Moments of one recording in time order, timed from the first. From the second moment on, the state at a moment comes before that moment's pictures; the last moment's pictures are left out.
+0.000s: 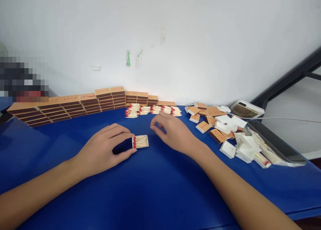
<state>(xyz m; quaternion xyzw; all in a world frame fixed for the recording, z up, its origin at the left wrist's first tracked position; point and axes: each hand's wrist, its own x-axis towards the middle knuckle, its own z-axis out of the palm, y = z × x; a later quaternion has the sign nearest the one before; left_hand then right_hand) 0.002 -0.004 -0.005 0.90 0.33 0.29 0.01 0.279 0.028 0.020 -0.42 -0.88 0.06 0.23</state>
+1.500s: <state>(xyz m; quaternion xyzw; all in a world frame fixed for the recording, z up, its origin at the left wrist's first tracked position) 0.004 -0.010 -0.001 0.90 0.32 0.30 0.00 0.370 0.084 0.015 -0.55 -0.83 0.06 0.11</state>
